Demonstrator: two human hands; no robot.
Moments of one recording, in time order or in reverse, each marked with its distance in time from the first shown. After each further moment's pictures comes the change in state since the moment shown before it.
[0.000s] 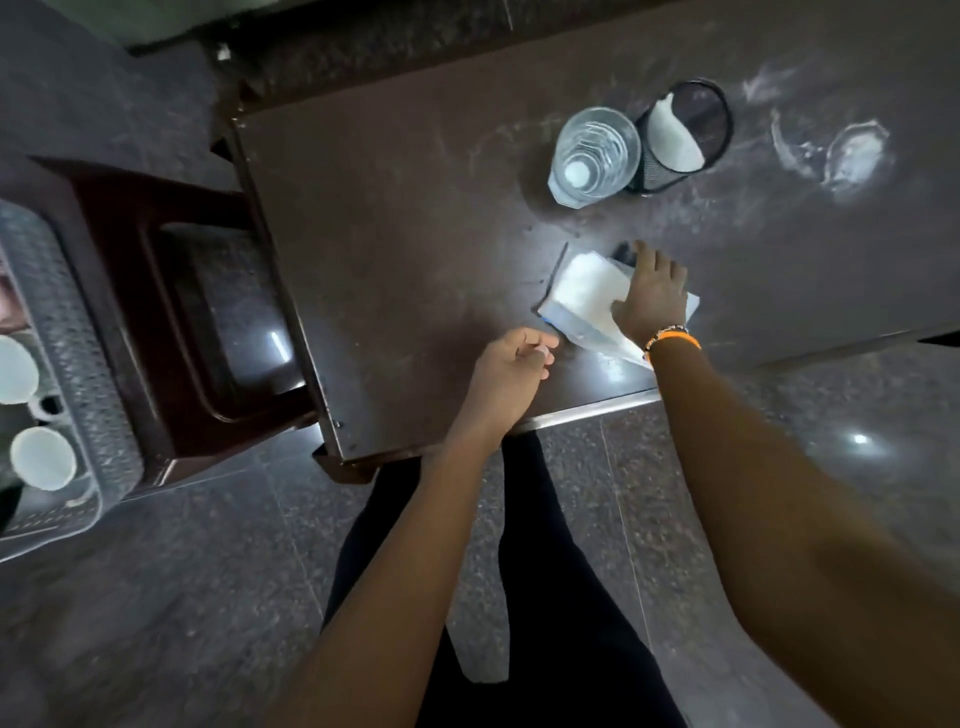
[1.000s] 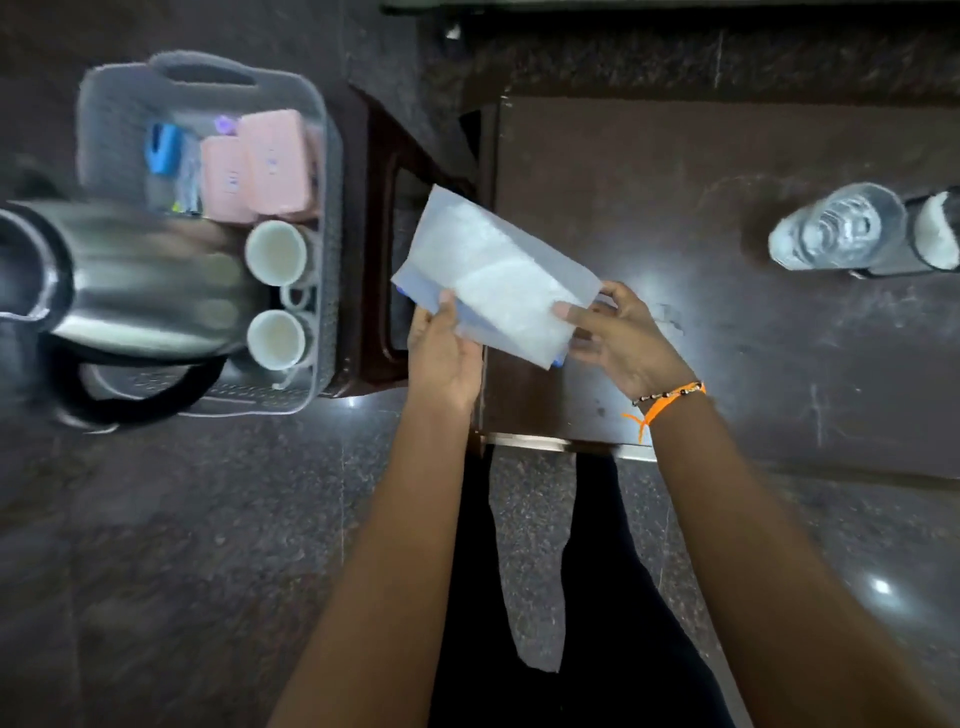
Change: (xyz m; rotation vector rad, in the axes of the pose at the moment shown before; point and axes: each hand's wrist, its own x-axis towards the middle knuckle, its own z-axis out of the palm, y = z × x) left_hand -0.045 -0.054 -0.209 -1.273 0.452 0.133; right_hand -0.122 -0.223 0.019 1.193 -0.629 0.035
